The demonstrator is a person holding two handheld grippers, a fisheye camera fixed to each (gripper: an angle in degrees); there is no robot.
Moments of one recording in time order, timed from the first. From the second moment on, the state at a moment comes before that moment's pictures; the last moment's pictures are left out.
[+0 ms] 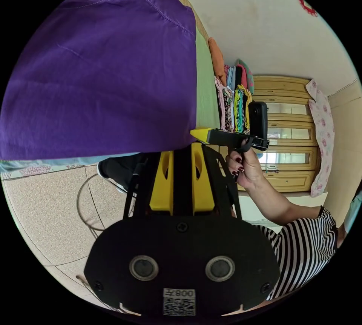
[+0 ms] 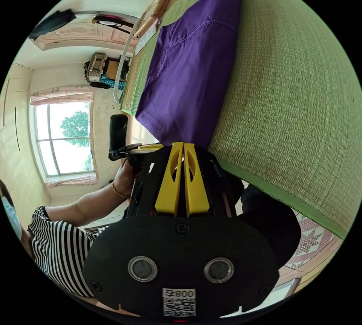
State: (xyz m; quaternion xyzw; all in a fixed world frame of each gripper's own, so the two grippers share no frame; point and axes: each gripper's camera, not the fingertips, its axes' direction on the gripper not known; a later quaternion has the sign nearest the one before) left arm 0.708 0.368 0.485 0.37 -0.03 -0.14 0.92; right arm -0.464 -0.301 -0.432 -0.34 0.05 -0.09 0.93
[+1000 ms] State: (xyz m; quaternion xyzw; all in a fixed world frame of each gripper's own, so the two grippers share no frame) left arm 0.706 0.333 0.522 0.40 0.01 -0.07 0.91; right arm -0.333 -0.248 -0.444 -0.27 -0.13 0.08 0.95
